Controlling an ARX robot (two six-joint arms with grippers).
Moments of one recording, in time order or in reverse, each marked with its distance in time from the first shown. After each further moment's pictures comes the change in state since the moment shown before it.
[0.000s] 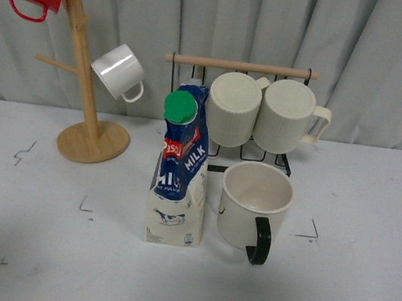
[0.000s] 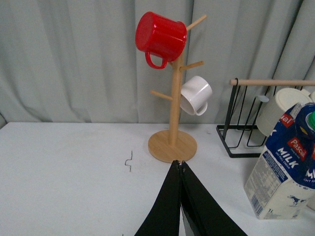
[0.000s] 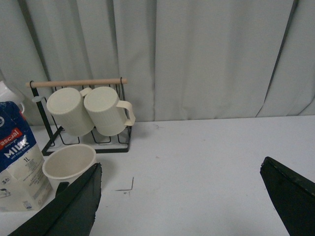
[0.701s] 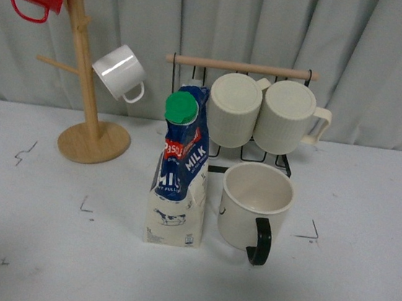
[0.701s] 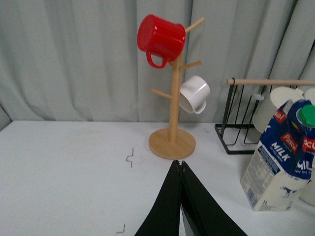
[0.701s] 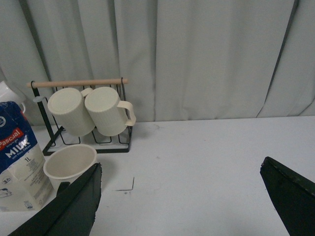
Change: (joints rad) left arm 0.000 -0.319 0.004 -0.320 0.000 0.000; right arm 0.000 0.000 0.000 0.000 0.000 0.000
